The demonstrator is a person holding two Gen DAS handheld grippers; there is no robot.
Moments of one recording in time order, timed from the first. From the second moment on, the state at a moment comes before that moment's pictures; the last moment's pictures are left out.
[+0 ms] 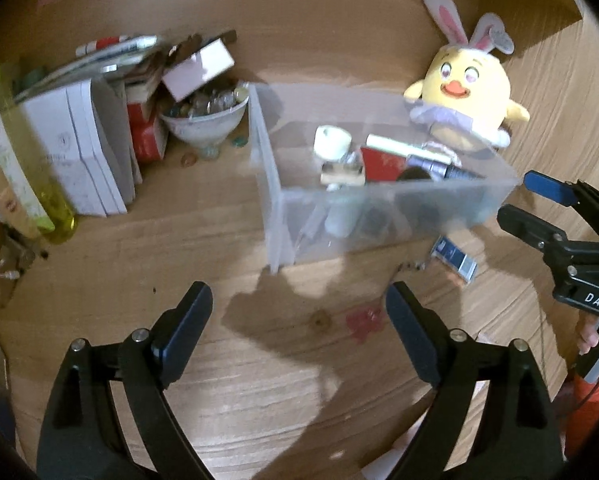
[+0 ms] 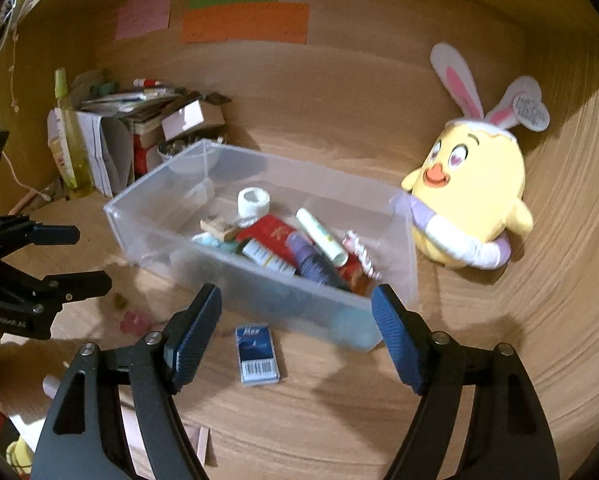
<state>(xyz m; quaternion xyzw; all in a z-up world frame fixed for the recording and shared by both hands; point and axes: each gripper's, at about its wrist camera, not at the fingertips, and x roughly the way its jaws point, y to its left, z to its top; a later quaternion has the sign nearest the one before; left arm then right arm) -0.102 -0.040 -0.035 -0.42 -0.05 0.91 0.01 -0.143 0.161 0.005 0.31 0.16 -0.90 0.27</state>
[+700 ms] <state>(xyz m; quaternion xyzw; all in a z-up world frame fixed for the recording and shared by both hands) -0.107 -0.046 -0.065 -0.45 -0.06 0.89 0.03 -0.164 0.154 -0.052 0.42 0.16 -0.85 0.29</state>
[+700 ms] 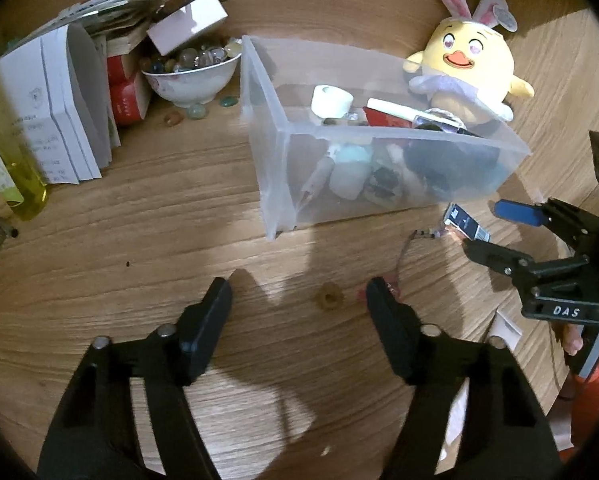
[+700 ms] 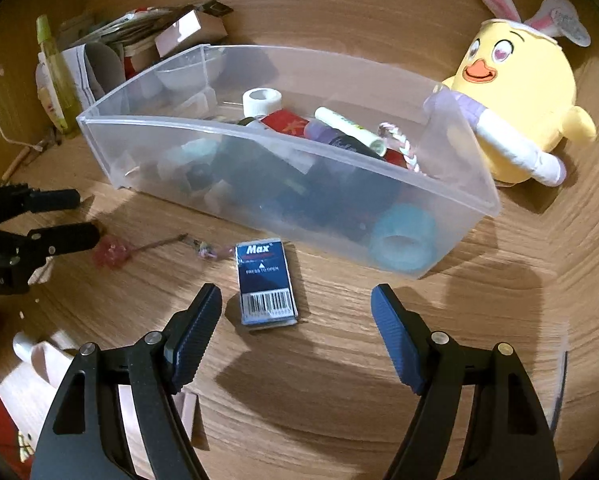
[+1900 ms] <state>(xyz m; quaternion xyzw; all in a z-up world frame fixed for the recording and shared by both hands) -0.087 -0.025 -0.017 -0.38 -0.04 0.92 0.05 -0.136 0.176 -0.008 0.35 0.09 -0.88 0.30</state>
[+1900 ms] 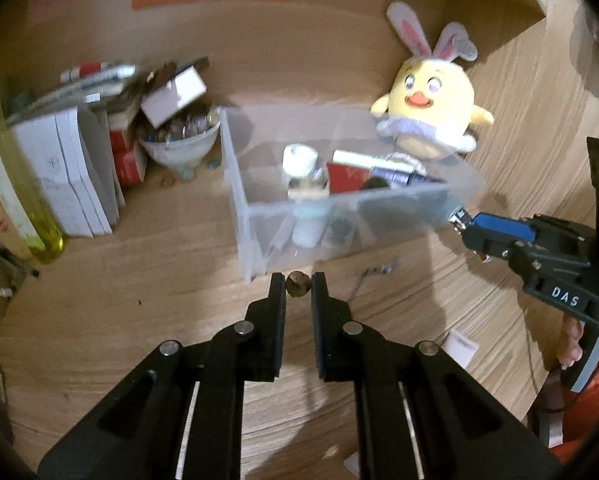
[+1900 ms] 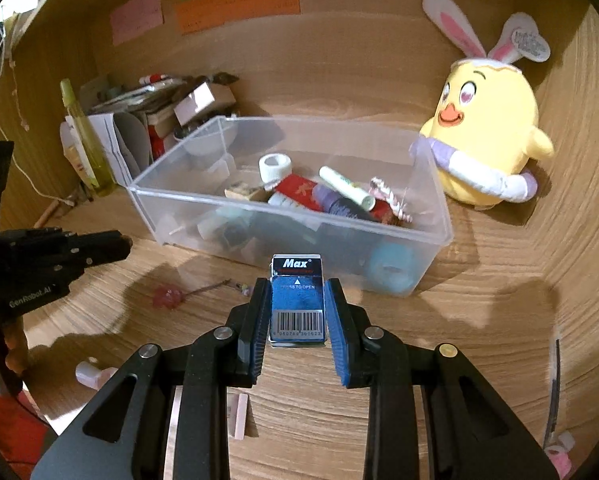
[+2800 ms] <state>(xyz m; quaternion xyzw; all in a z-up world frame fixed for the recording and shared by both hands) -0.138 -0.013 0.040 -0.32 -0.04 0.95 0.04 -0.188 0.171 0.041 0.28 0.09 -0.91 0.30</state>
